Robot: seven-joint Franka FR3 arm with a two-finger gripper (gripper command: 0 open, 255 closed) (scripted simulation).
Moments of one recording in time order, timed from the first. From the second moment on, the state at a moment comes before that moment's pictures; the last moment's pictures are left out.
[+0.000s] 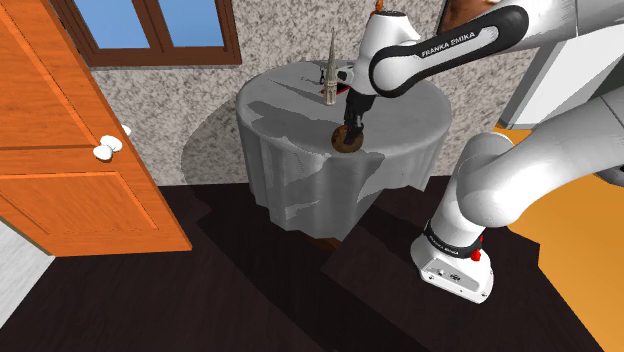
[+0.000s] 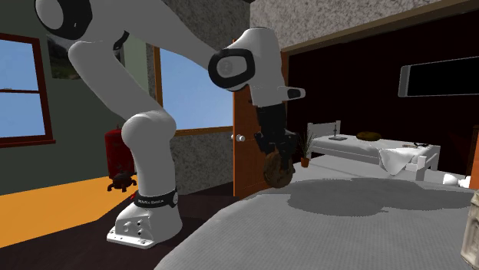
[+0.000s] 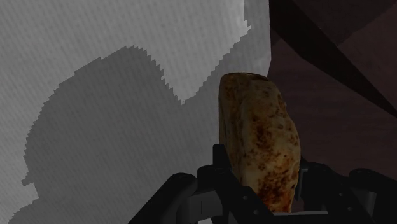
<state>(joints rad) 0.18 -0.66 -0.38 -2.77 -0.20 2.31 -0.75</state>
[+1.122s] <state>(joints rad) 0.19 -0.73 -0.33 -2.61 -0.17 2.08 -0.74</state>
